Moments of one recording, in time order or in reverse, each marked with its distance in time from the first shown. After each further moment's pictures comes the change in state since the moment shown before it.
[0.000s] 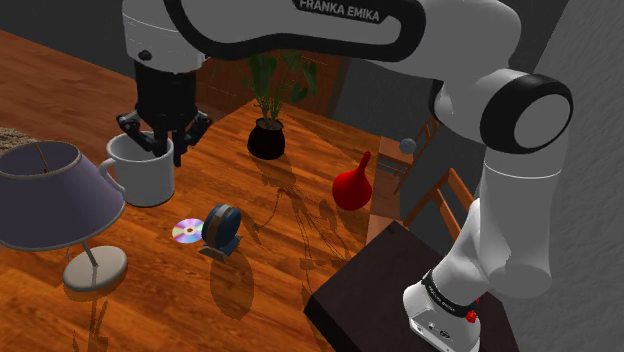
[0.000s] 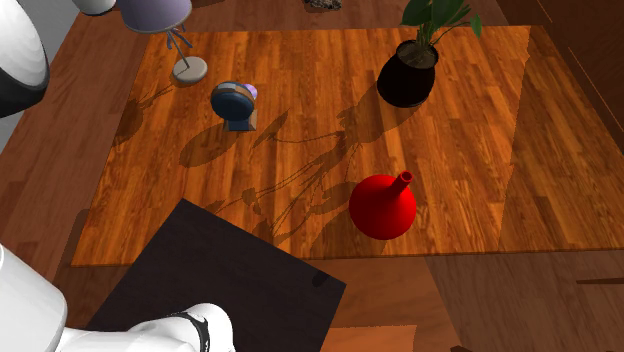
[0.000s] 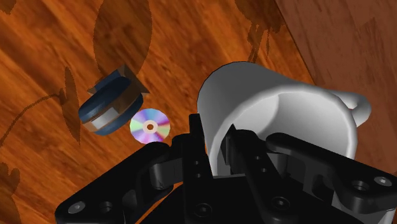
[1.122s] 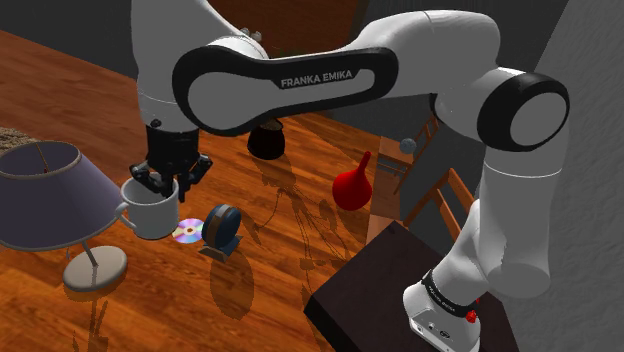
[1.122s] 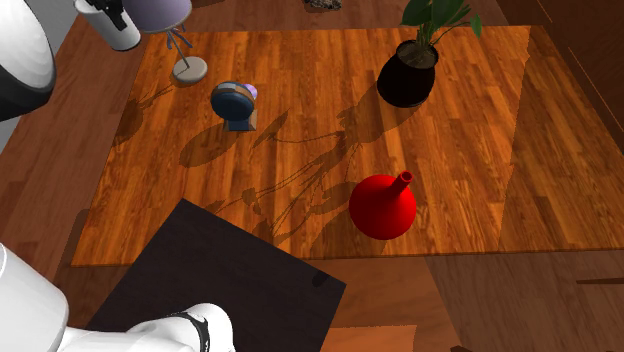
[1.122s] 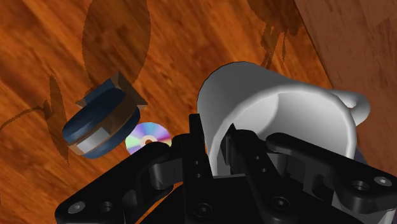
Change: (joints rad) arm -0.025 -0.003 -0.007 -0.237 -0.004 0.232 0.006
